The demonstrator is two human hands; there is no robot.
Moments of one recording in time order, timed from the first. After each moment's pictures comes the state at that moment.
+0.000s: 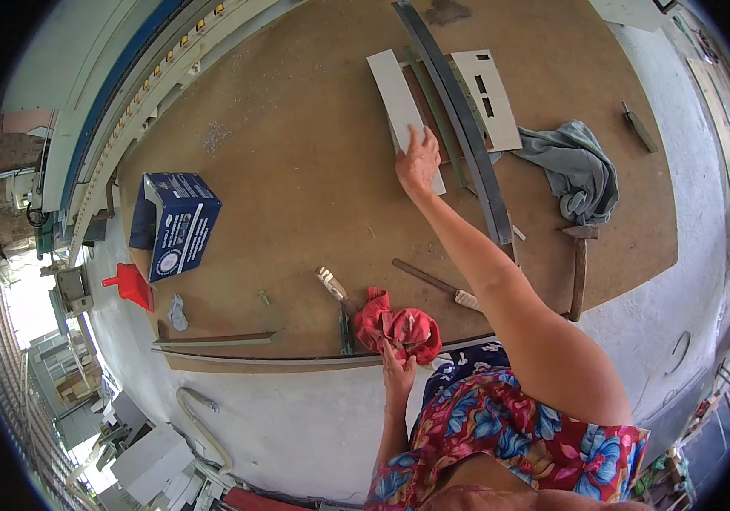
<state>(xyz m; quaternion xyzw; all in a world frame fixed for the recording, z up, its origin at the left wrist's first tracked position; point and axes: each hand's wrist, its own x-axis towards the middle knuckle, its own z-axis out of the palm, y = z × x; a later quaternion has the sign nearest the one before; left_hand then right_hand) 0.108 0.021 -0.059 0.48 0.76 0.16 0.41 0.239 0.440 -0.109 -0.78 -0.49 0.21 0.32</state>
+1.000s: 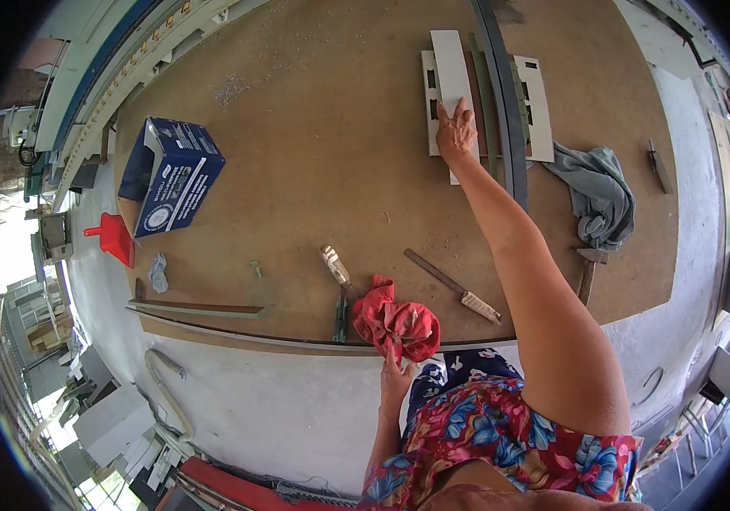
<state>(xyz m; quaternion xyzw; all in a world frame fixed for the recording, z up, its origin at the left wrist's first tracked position) 0.102 -0.016 -0.076 0.46 0.78 0.13 0.41 0.249 0.496 -0.150 -0.76 -0.63 0.12 0.04</state>
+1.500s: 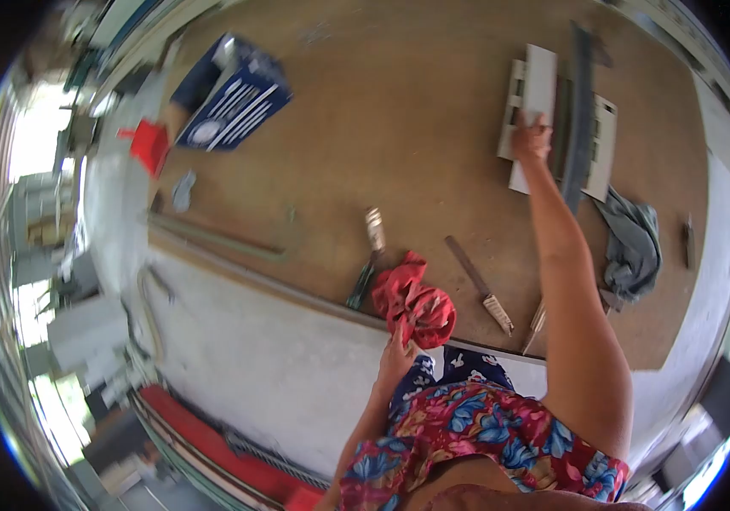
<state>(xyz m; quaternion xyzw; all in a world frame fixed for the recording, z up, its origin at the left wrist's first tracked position) 0.095 -0.023 -0.079 0.42 0.80 0.14 0.41 0.251 0.513 -0.171 -0.71 -0.69 0.03 -0.13</state>
